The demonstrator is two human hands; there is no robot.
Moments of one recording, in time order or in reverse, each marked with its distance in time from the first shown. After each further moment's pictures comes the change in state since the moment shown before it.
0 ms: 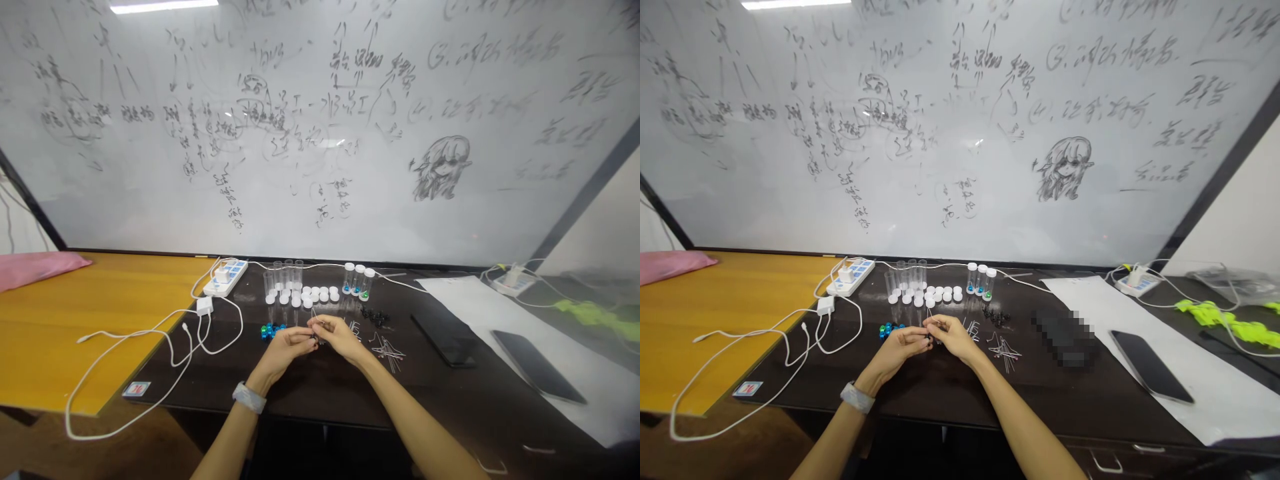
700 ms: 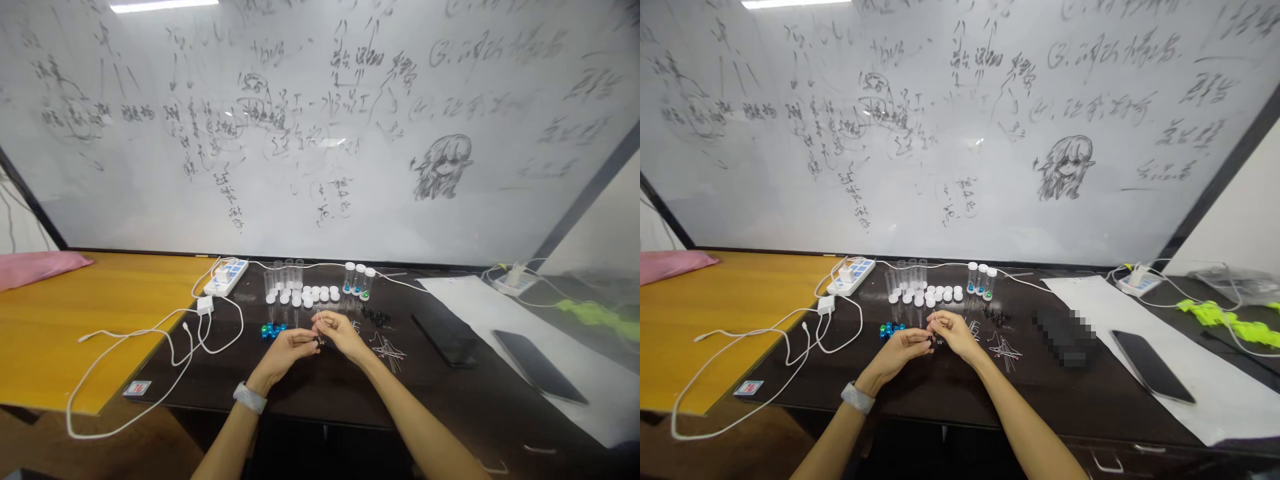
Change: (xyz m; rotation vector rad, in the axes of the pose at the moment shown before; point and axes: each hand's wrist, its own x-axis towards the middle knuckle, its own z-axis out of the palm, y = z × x) left_hand -0.003 0.003 0.006 -0.005 -0.048 0.005; right_hand -0.002 -0.007 -0.001 0.076 0.026 -0.050
